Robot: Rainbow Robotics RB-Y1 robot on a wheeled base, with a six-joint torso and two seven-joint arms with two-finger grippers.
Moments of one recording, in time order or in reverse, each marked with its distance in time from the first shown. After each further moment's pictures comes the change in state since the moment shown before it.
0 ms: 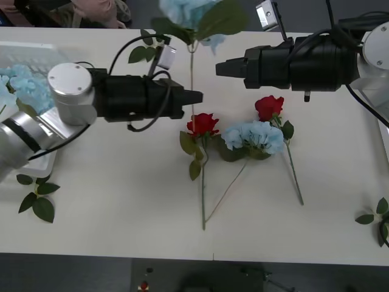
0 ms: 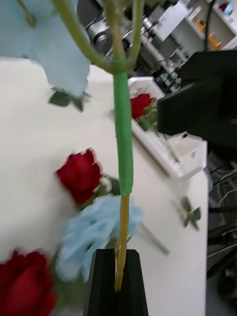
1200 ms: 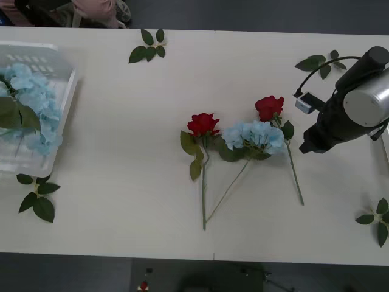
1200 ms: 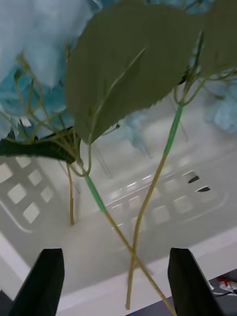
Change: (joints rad) right arm -0.011 -0.237 0.335 0.048 0.825 0.325 -0.399; left arm 0.072 0.716 0.005 0.305 -0.397 0.415 -0.014
